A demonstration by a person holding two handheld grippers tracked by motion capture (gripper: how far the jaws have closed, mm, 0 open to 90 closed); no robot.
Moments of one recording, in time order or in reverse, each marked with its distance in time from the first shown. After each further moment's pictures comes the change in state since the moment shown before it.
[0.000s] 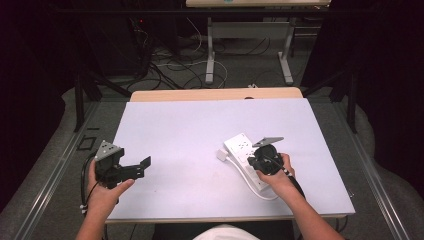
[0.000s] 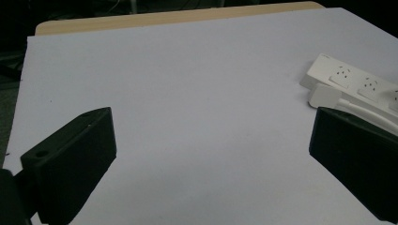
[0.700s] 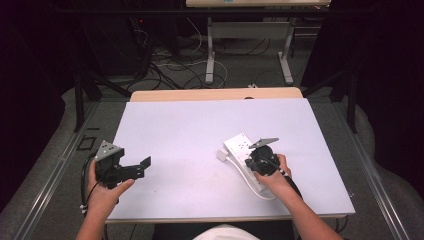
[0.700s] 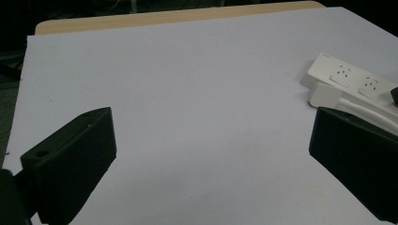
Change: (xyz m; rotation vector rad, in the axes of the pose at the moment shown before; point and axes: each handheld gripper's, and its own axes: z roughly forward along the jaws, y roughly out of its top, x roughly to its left) left arm 0.000 0.000 0.000 0.004 0.000 0.003; right arm 0.004 -0.001 0.011 0.025 0.008 -0.002
